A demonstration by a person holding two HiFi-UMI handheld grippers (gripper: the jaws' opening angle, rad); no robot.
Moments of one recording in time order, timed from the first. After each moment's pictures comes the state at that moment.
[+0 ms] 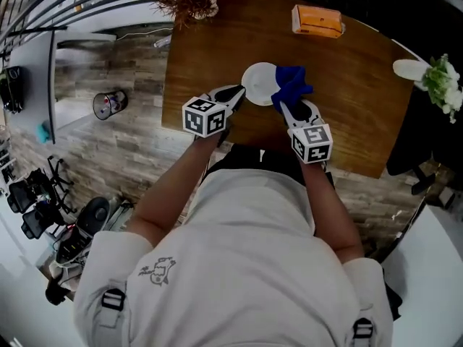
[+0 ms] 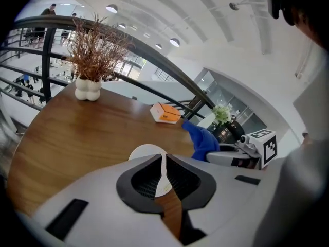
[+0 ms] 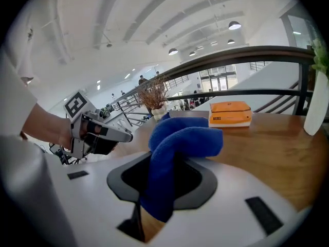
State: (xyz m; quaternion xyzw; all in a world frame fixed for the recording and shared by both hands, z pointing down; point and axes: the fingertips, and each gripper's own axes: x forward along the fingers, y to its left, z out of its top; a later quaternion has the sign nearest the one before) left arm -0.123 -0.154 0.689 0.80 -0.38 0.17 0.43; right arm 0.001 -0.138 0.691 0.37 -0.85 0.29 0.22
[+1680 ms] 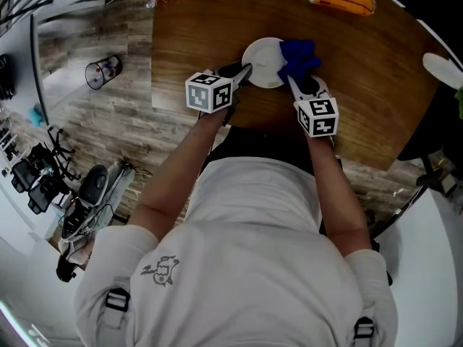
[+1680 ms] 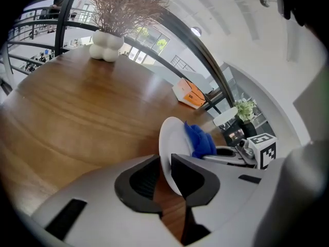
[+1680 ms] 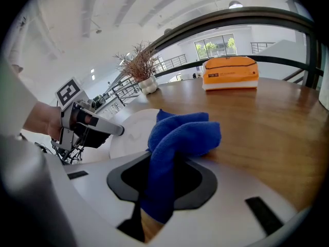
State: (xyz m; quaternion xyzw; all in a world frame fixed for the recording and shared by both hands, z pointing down) left arm -0.126 -0.157 0.795 0.73 -0.40 0.21 0.51; right arm 0.006 -0.149 0.813 0.35 -0.82 0.35 0.29
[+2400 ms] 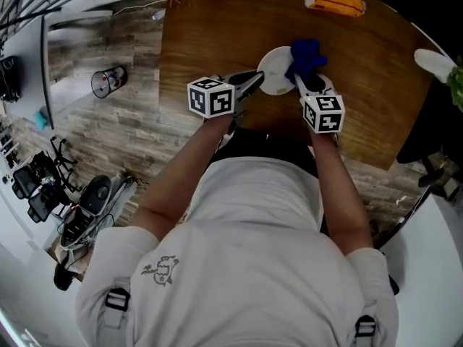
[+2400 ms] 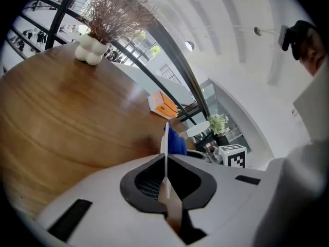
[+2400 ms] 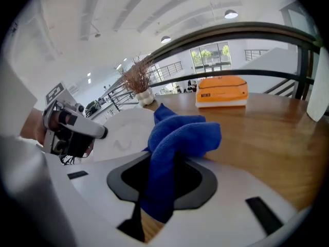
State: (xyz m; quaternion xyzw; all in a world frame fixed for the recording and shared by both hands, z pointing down) left arm -0.089 -0.151 0.725 0.77 -0.33 0.10 0.54; right arm 0.020 -0.166 0.778 0.38 -0.82 0.33 0.27
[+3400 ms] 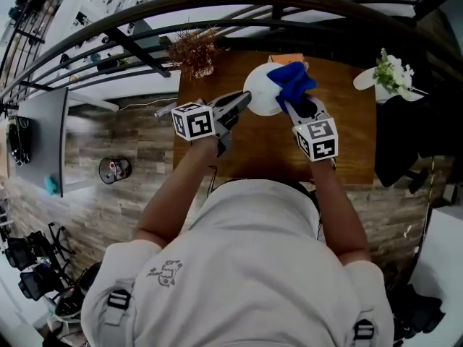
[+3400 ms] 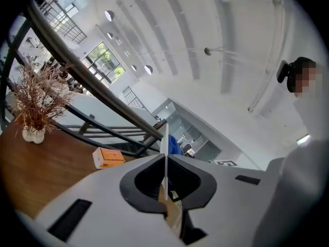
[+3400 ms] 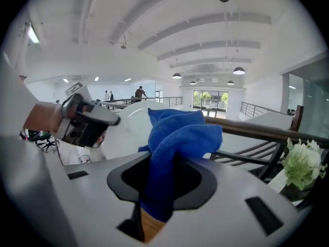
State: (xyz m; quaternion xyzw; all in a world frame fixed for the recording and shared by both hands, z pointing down) left arm -0.106 -0.196 0.469 0.89 -0.24 -0.05 0.40; right arm 0.012 -0.190 0.511 0.47 -0.85 0.11 0.22
